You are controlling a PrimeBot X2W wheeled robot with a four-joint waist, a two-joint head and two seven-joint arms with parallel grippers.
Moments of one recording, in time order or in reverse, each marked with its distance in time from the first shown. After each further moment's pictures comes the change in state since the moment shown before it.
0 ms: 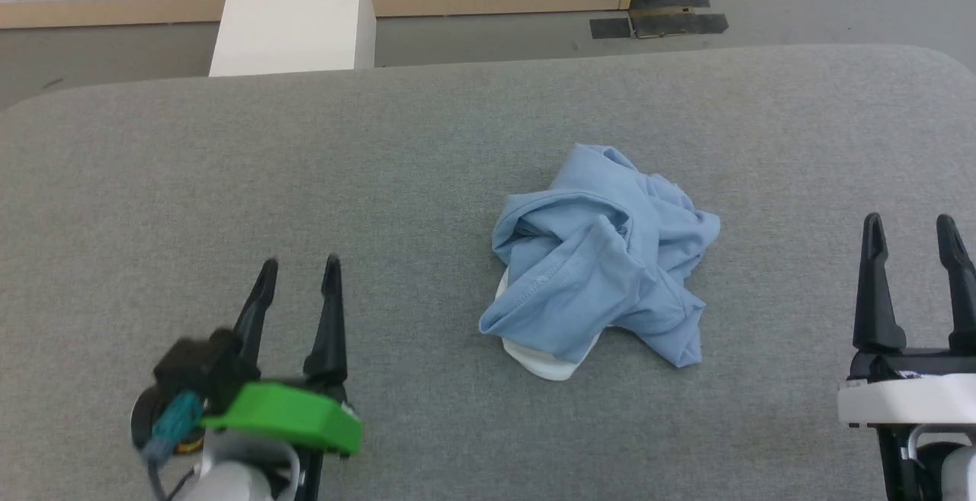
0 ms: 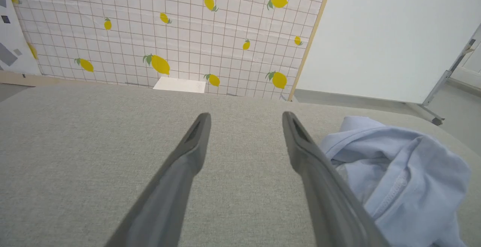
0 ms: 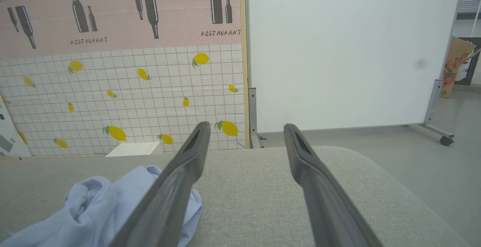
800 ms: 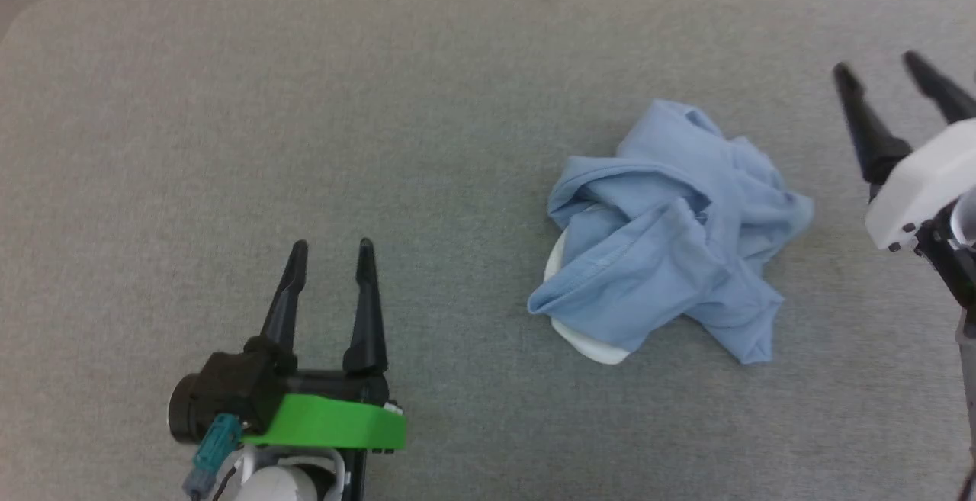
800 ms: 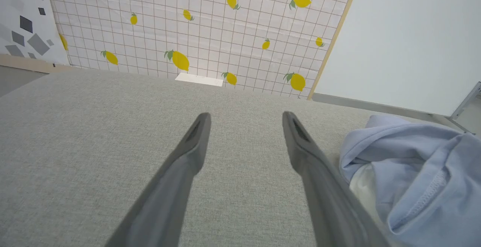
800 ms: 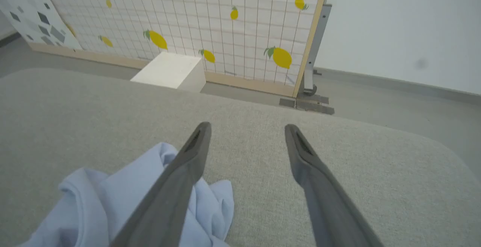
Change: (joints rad) left arm 0.079 -0.265 0.178 -0.042 0.293 -0.159 -0.004; right arm -0.452 -0.261 0.158 0.114 0.195 0.000 0.641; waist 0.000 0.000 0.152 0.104
